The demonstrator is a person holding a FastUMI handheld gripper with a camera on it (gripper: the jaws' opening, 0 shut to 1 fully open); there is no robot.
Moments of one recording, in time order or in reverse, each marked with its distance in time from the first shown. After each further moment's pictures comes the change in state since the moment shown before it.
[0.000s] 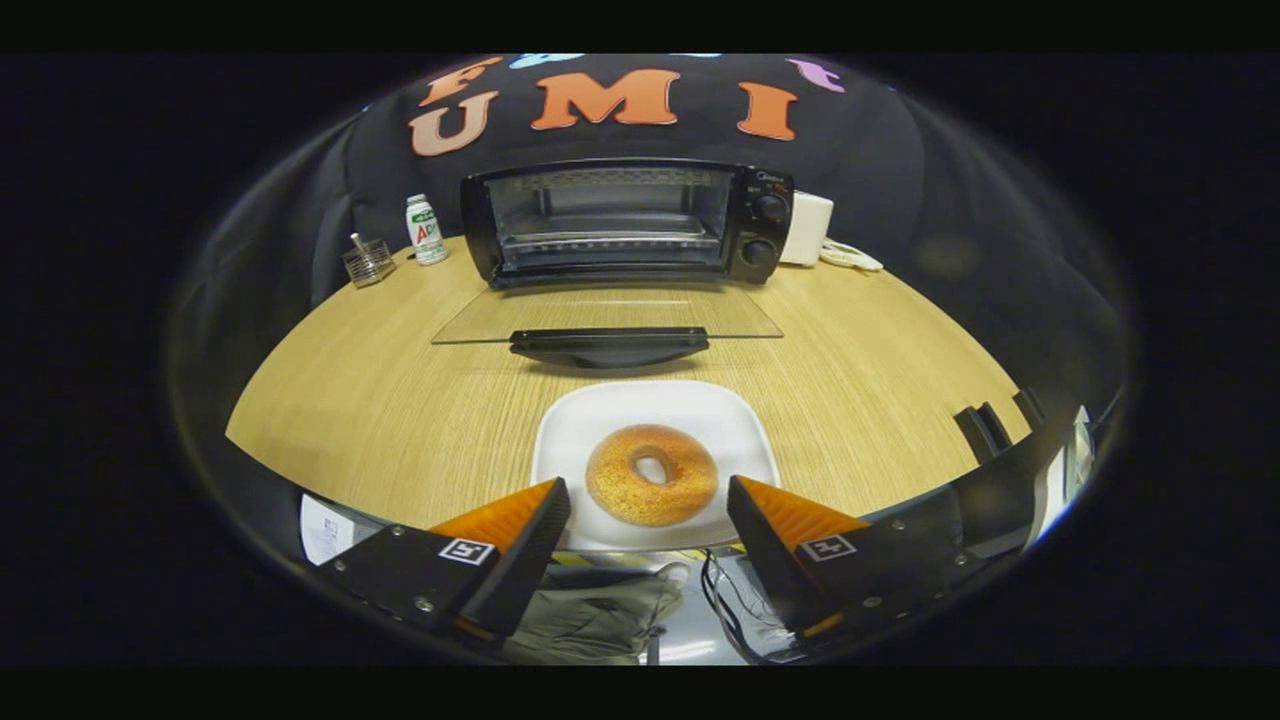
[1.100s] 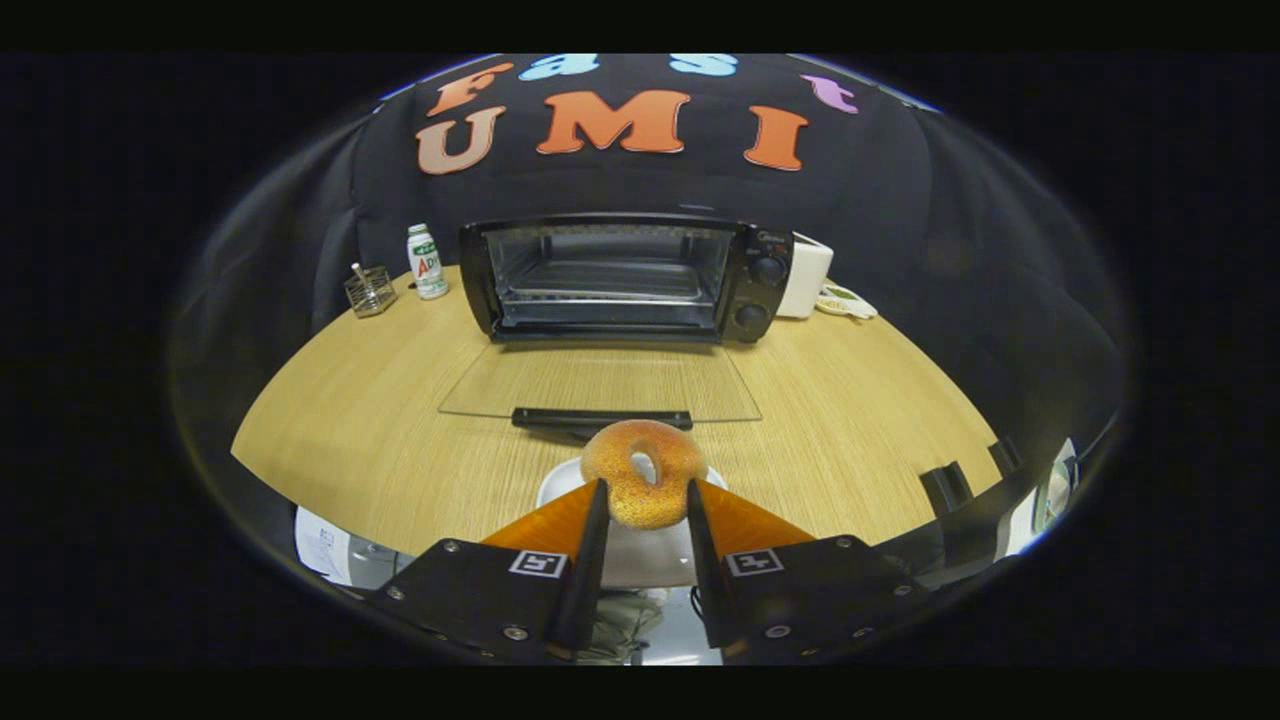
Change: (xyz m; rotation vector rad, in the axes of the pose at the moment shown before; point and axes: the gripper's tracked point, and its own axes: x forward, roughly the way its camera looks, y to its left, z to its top) arm -0.018 -0.007 0.088 -0.039 -0.116 -0.012
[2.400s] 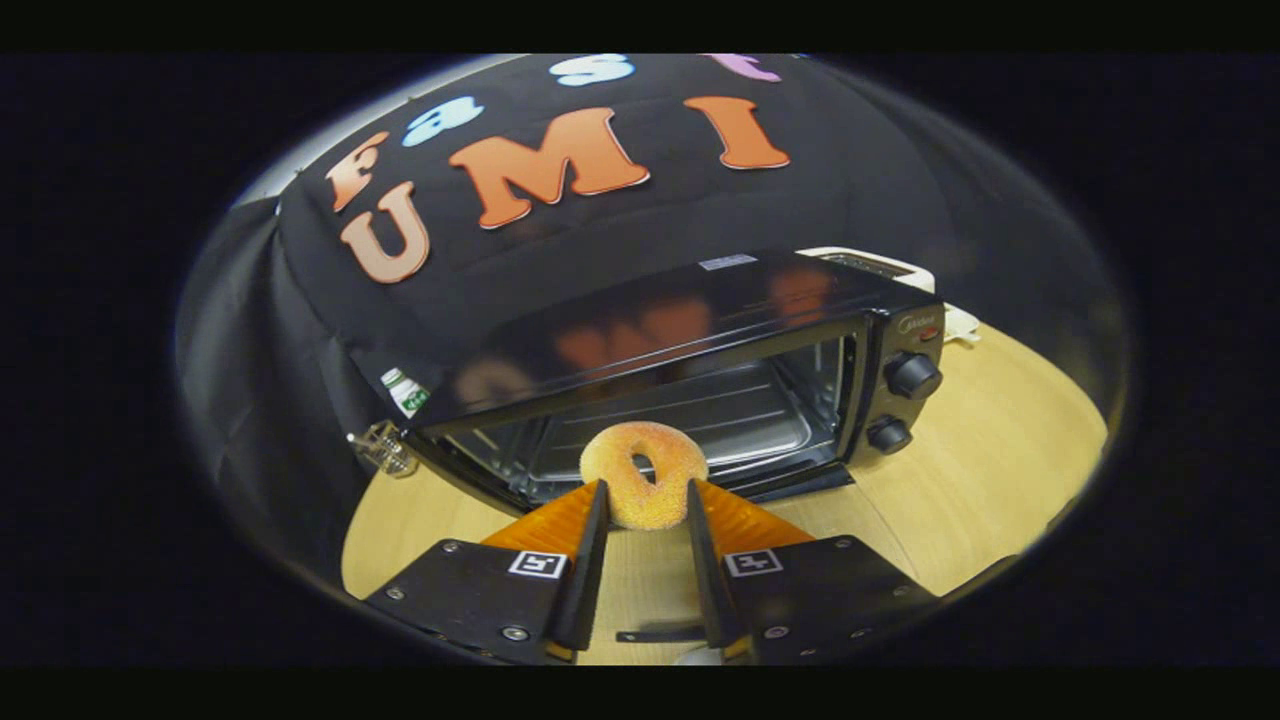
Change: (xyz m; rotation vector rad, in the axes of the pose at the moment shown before) arm 0.139 0.045 0.167 0.409 -0.124 0.209
